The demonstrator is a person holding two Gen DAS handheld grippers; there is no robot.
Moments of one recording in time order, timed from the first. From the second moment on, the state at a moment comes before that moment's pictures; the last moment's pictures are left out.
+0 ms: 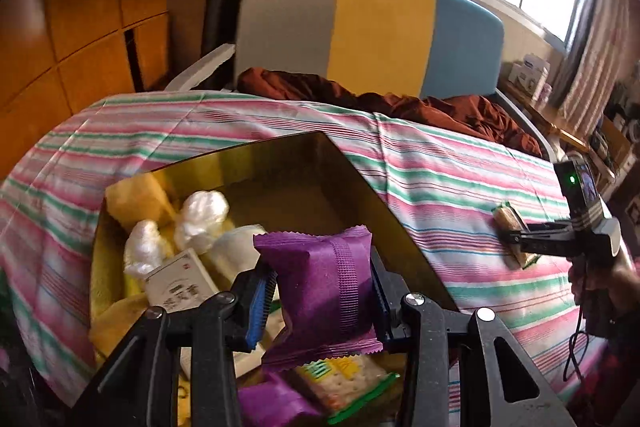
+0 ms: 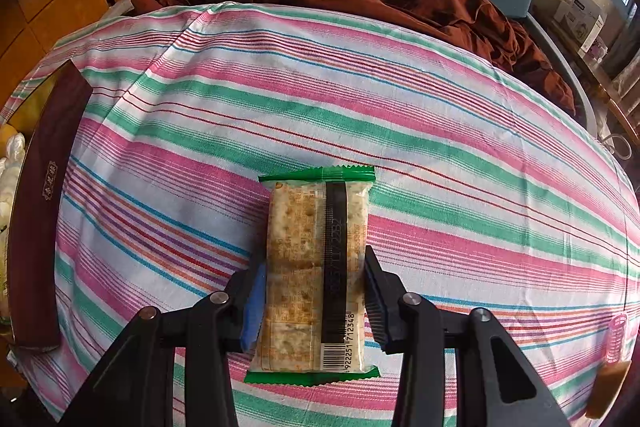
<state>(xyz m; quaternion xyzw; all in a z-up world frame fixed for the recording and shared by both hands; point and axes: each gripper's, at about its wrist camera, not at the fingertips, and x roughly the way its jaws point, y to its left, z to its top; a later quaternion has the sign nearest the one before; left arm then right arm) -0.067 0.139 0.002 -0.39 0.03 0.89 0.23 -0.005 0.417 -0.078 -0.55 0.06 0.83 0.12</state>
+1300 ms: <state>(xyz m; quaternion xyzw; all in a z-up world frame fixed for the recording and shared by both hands) -0.087 0.014 0.000 -0.38 -0.04 0.91 0.15 -0.012 0.327 -0.023 -0.49 0.06 0.86 0.09</state>
